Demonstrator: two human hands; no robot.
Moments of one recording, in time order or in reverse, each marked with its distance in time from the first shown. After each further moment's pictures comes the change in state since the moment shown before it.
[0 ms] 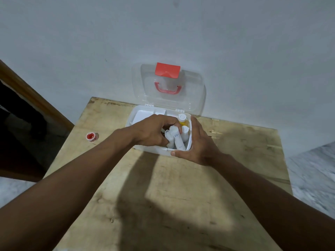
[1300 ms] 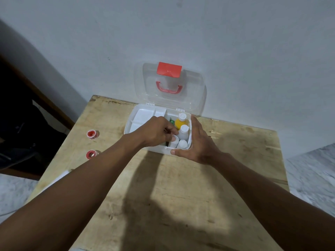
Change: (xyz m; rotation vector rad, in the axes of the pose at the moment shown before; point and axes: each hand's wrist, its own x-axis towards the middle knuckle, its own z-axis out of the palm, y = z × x) left_hand 0.008 -0.003 0.017 0.071 0.131 -0.173; right_hand -0.003 -0.002 -0.004 0.029 -0.015 0.002
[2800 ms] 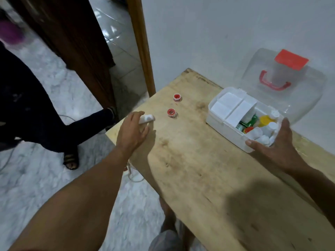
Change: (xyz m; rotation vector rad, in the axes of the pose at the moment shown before) left_hand -0.246 -0.166 0.049 0.224 0.939 -0.616; right_hand -0.004 -0.002 -0.006 0.027 -0.059 -0.024
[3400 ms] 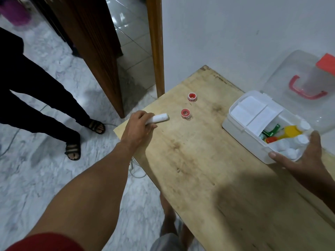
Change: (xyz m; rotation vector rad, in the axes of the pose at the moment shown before) left_hand 0.019 -0.039 0.015 -0.037 -0.078 -0.003; right_hand 0.005 -0.001 -0.002 0.059 -0.016 0.018
